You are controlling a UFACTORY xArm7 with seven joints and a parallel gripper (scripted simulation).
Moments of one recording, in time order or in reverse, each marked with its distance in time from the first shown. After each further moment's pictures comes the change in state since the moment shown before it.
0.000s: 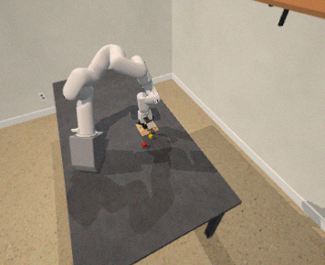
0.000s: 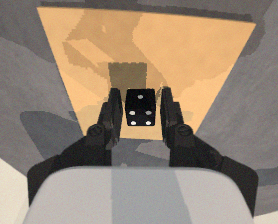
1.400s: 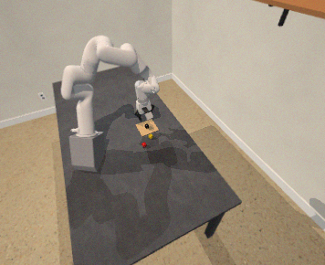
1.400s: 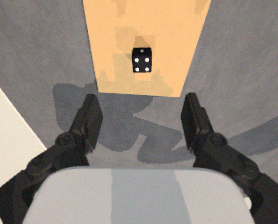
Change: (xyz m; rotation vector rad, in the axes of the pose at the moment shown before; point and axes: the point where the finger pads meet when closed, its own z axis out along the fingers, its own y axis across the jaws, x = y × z) arm 0.000 0.000 -0.090 0.000 0.000 0.000
